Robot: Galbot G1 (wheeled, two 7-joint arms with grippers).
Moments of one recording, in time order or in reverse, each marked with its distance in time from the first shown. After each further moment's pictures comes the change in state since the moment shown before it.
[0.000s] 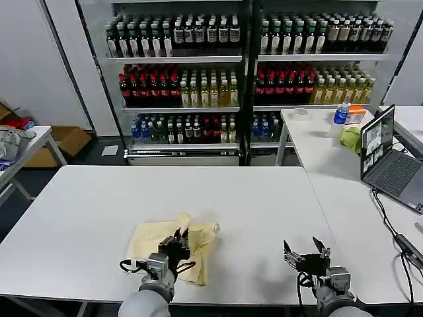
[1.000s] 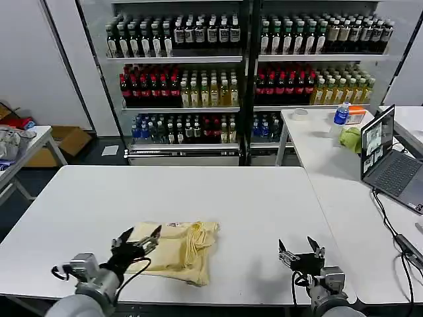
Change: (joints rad) left arm 0.185 0.168 -0.416 -0.159 -0.532 -0.009 0.061; right arm 0.010 0.046 -0.017 -0.005 -0.020 0.003 -0.005
